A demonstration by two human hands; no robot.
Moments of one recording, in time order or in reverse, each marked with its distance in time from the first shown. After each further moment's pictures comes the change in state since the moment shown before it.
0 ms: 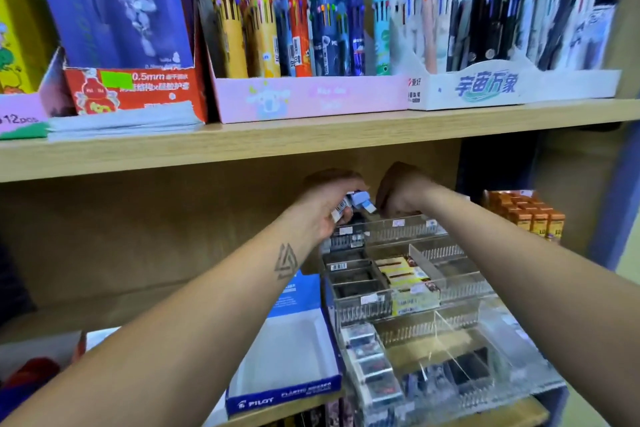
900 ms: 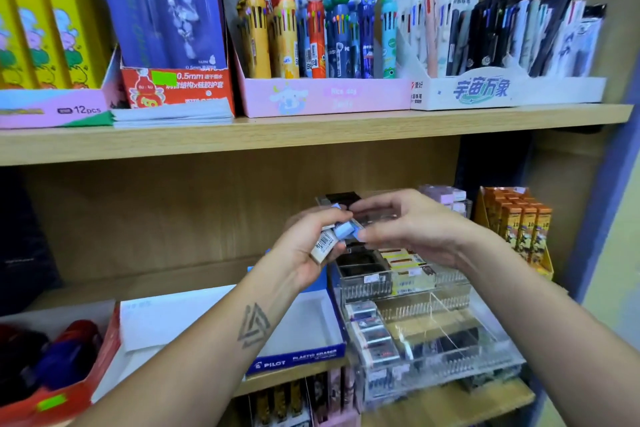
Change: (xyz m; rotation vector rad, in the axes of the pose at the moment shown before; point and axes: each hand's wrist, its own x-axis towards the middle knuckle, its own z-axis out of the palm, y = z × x) left_hand -0.070 -0.046 -0.036 -0.272 -0.027 -0.003; right_hand -0.149 -0.035 -0.002 1.256 -0.254 -0.196
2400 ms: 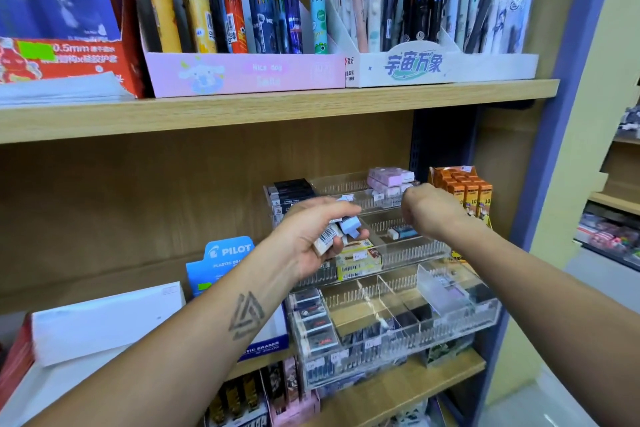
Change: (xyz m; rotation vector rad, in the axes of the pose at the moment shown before) left_hand 0.001 -0.028 0.067 0.093 -0.160 -0.083; right_hand 0.014 0.076 -0.127 -1.462 0.398 0.206
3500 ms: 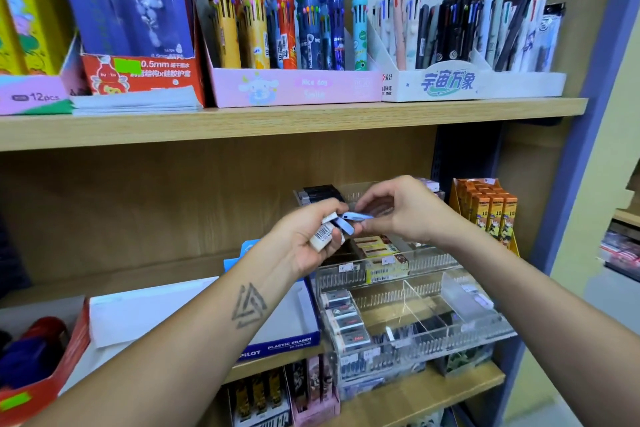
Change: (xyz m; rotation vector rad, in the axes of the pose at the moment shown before) left_hand -0.020 0.023 -0.037 -0.172 0.021 -0.135; right_hand -0.049 -0.090 -0.061 0.851 0.007 -0.341
